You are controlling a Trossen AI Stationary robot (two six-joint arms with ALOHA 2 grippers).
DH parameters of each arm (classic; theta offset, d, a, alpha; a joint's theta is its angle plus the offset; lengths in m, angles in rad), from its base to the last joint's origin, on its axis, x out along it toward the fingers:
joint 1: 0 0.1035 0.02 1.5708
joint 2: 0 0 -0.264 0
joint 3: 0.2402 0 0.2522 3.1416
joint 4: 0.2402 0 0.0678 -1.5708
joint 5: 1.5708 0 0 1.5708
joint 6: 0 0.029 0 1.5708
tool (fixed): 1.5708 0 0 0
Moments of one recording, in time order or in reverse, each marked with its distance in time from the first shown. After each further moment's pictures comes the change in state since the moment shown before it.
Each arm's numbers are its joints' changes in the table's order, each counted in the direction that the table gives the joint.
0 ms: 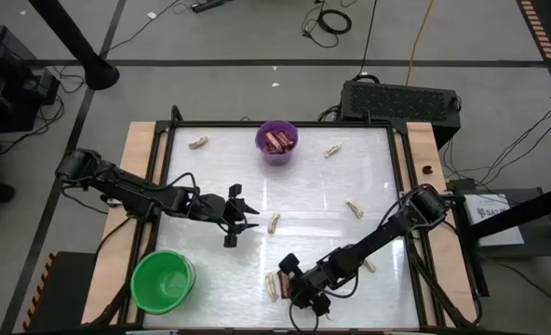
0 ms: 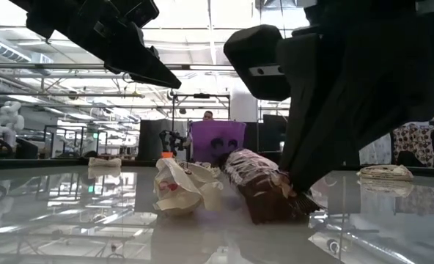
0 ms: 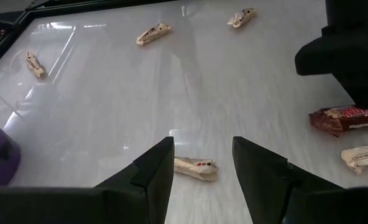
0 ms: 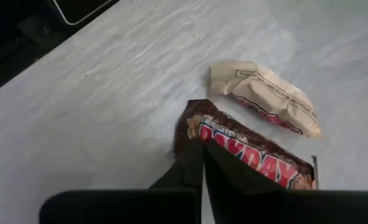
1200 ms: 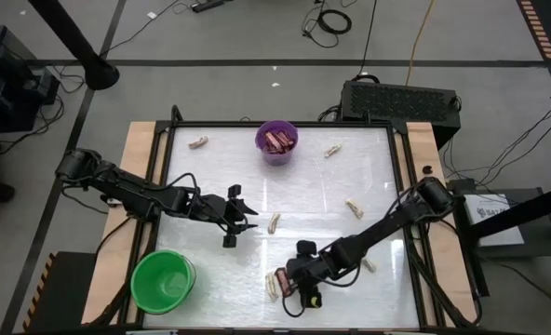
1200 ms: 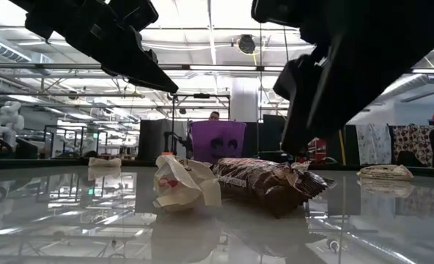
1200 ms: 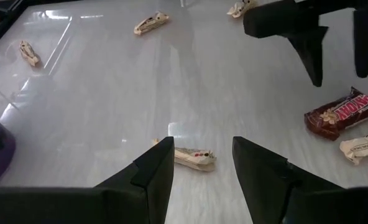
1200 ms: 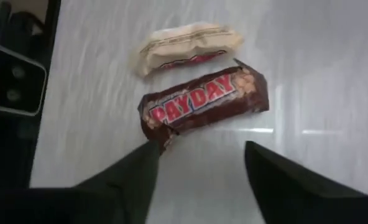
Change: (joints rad) left arm 0.000 0.000 0.000 0.032 0.007 -0.020; right arm -0.042 0.096 0.002 0.182 -0.006 0.723
